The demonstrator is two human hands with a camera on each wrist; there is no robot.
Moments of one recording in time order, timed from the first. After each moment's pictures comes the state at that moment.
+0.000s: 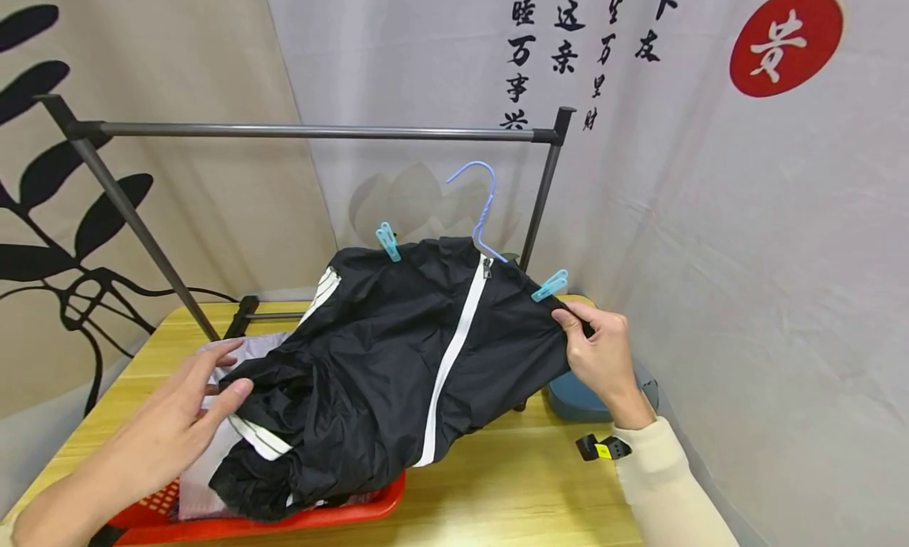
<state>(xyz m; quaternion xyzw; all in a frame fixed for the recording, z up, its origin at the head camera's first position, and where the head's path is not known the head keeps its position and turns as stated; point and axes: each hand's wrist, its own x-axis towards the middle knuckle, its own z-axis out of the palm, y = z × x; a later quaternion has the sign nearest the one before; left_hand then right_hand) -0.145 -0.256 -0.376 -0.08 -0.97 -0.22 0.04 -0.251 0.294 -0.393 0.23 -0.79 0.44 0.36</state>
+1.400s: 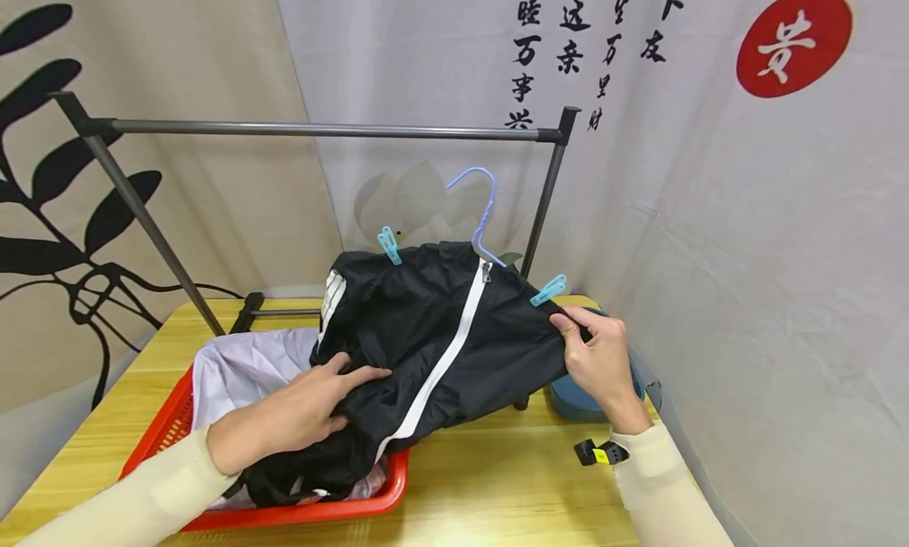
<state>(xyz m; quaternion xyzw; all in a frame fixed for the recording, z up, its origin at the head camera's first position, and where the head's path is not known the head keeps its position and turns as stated) -0.194 -0.145 -0.395 -0.31 -0.94 -0.15 0.01 -0.249 0.292 -0.401 0.22 -0.80 0.43 0.35</state>
